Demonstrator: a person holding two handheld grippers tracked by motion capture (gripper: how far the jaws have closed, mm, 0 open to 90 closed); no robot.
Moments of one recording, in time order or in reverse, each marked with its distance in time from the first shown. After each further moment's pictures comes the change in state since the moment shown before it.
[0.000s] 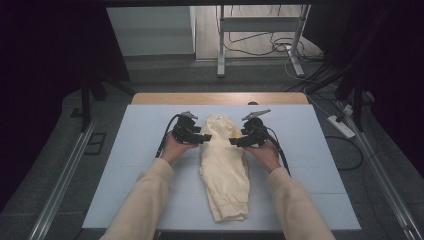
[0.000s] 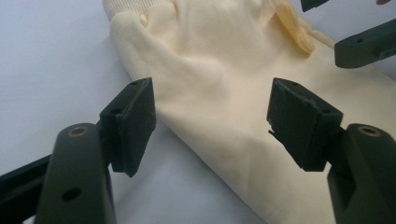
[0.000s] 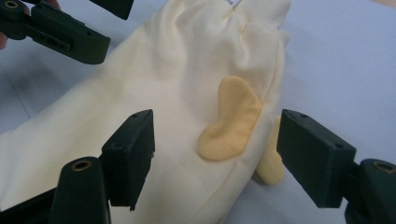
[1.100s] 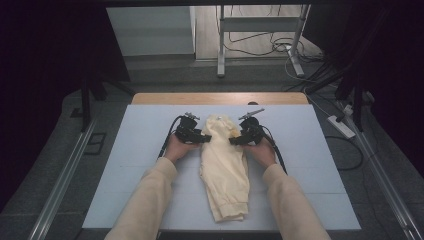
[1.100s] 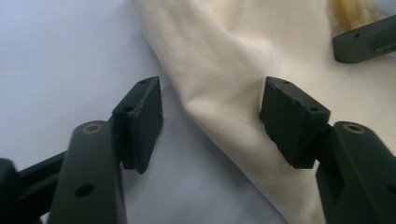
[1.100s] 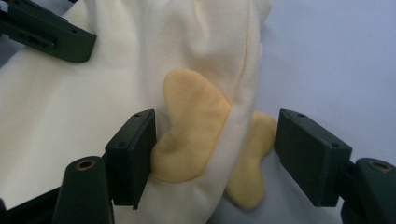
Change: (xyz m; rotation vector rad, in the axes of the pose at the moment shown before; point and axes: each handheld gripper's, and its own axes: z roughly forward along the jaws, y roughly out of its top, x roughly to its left) left arm 0.018 -0.006 0.029 0.060 0.005 -0.066; right arm -0.018 -0.002 0.033 0.084 -0.047 0.031
